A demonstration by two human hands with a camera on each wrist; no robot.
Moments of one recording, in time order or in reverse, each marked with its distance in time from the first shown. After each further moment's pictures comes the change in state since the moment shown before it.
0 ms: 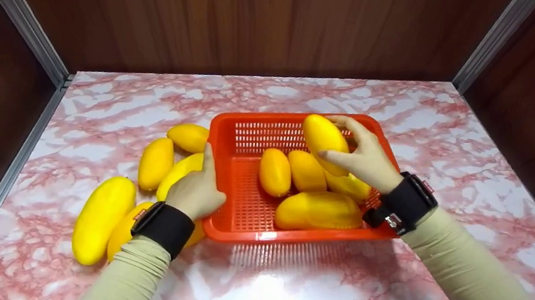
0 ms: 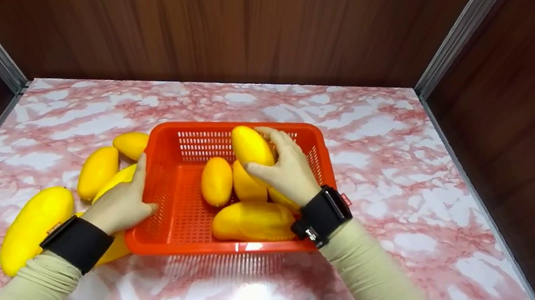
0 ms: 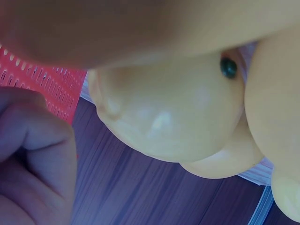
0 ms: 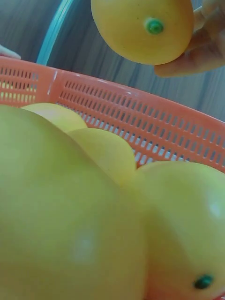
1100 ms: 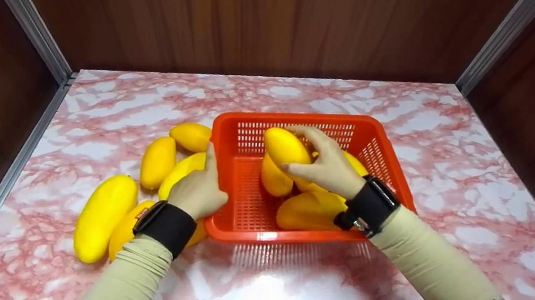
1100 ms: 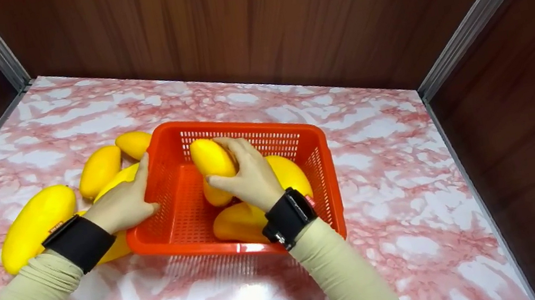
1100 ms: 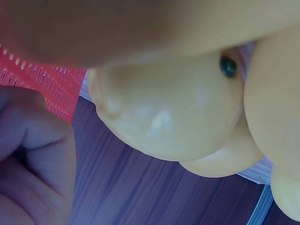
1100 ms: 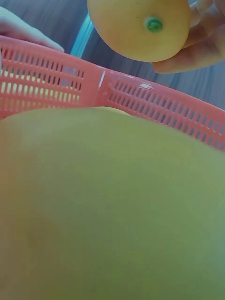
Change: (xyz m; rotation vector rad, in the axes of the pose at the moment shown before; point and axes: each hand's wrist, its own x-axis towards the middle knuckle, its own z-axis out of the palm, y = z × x) left_hand 0.001 -0.001 0.001 0.001 0.011 -0.002; right_hand 0.011 -0.012 0.054 -0.058 -0.099 -0.091
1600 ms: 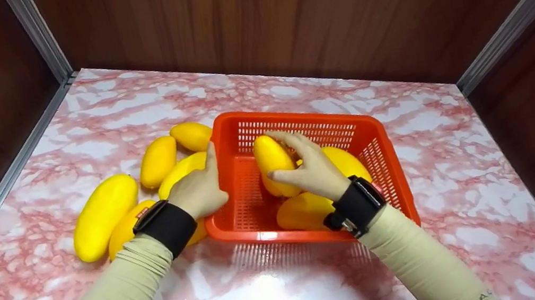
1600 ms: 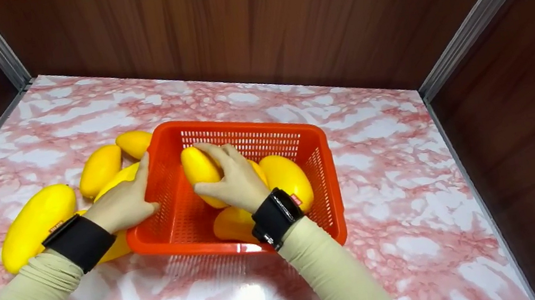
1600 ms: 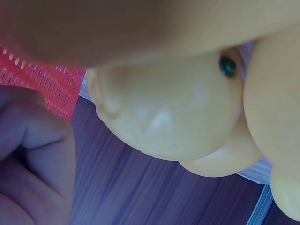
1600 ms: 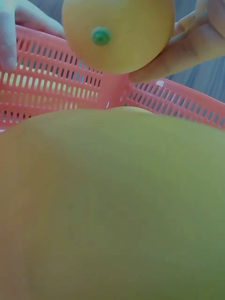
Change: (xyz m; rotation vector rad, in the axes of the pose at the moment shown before) left_hand 0.000 0.000 0.000 0.009 0.002 -0.002; right_hand 0.007 -0.004 0.020 -0.049 -0.110 0.008
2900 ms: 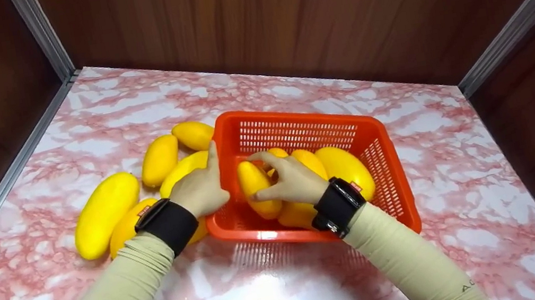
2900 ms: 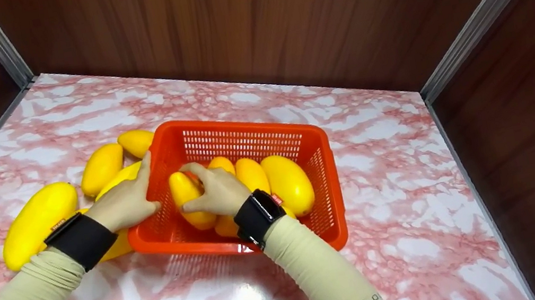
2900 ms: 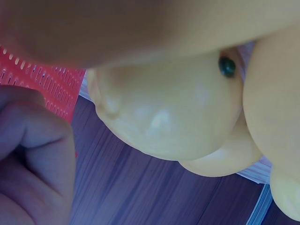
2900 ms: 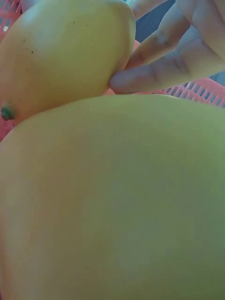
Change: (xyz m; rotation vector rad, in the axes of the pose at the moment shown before) left_hand 0.000 0.000 0.000 -0.023 -0.012 -0.007; right_hand 0.011 -0.001 0.027 -0.169 -0.246 0.008
